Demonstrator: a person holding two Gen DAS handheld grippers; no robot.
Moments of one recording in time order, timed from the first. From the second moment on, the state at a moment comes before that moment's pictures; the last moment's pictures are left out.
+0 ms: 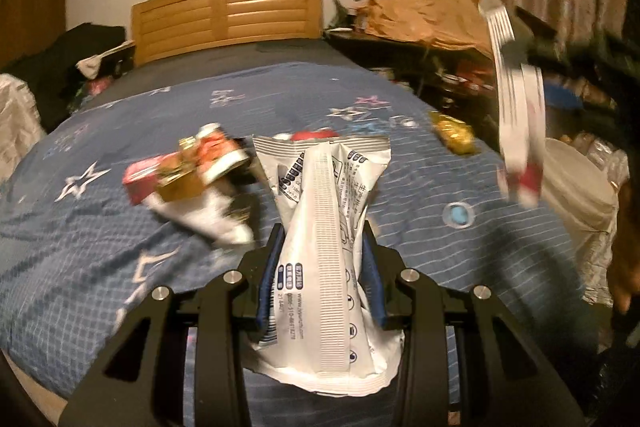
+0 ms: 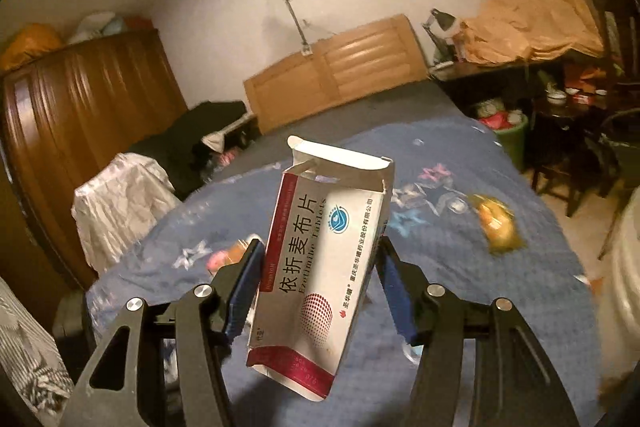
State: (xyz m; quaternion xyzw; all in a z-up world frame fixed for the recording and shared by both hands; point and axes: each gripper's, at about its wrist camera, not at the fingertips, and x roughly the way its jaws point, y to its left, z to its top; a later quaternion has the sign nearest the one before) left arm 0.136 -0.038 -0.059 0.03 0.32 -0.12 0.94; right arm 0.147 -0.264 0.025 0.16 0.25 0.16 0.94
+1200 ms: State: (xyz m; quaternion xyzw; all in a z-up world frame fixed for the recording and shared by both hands) left arm 0.198 -0.389 -0.020 0.20 0.33 -0.34 0.86; right arm 0.015 -0.648 0.022 0.17 0.25 -0.14 0.94
